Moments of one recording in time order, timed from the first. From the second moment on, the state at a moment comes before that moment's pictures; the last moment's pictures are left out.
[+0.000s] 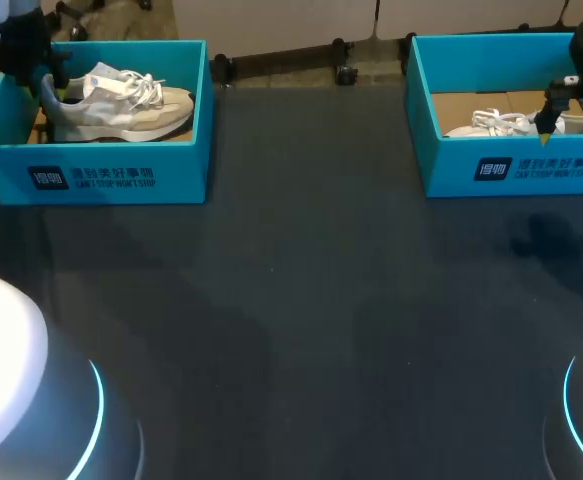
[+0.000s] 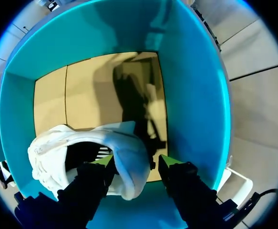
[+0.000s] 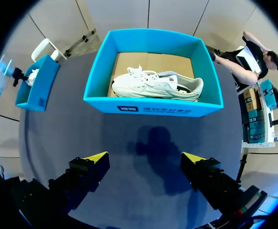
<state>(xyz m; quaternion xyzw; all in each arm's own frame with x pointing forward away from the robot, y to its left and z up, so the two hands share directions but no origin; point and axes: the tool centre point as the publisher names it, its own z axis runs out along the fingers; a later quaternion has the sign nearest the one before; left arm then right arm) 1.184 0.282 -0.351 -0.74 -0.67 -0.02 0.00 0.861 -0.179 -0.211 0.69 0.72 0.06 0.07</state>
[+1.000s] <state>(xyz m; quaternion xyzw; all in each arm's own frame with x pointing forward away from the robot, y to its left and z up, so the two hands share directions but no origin) 1.184 0.289 -0.381 -0.73 -0.68 -0.02 0.02 0.861 -0.179 -0.211 0.69 0.72 0.06 0.07</state>
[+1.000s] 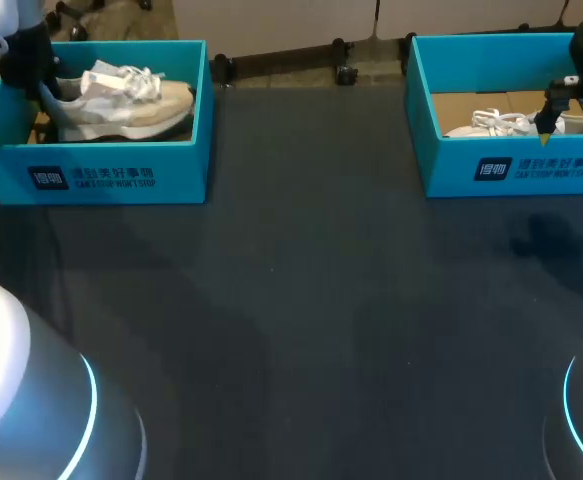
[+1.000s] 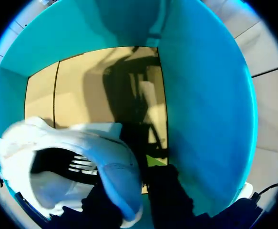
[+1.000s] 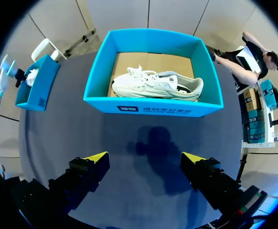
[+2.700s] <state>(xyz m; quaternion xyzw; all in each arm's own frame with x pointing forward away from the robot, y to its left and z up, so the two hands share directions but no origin) 1.174 0.307 -0.201 -0.74 -0.67 -0.04 -0.03 0.861 -0.179 -0.211 0.69 0.72 0.06 0.07</state>
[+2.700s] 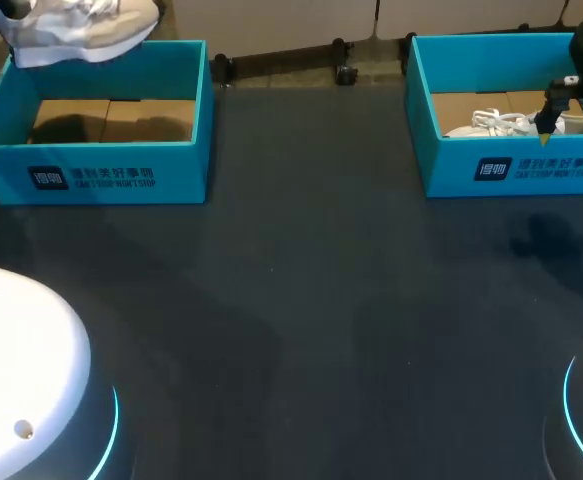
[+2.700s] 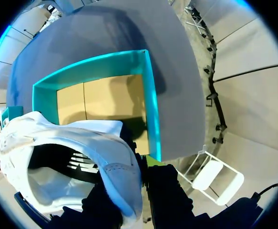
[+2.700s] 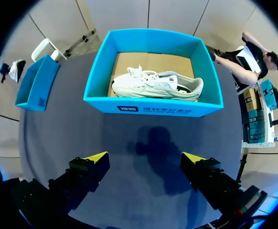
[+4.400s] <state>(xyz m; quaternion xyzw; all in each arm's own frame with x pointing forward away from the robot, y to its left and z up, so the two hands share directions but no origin) 1.023 0.151 -0.137 -0.67 -0.73 -0.08 0.05 0.861 -0.179 -0.211 0.69 0.72 0.06 0.07</state>
